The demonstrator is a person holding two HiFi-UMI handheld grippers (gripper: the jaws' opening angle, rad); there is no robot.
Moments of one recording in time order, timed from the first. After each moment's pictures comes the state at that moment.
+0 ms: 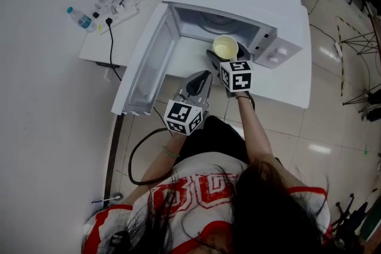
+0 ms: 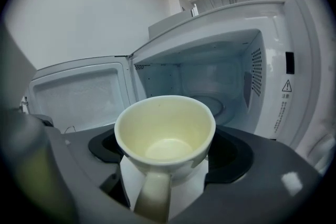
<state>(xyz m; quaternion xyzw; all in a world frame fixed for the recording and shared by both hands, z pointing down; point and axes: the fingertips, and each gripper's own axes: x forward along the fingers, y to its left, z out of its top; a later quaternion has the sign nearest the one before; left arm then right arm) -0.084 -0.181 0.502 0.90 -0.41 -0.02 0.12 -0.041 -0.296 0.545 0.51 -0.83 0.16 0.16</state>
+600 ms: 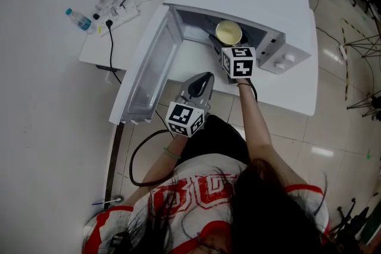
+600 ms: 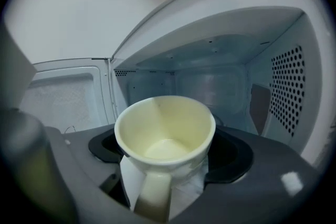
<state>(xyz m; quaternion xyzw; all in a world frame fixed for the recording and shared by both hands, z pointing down) -0.087 -0.201 0.520 0.90 -0.42 -0.01 0.12 -0.038 -0.365 0.528 0.54 -0.82 0.12 0.13</state>
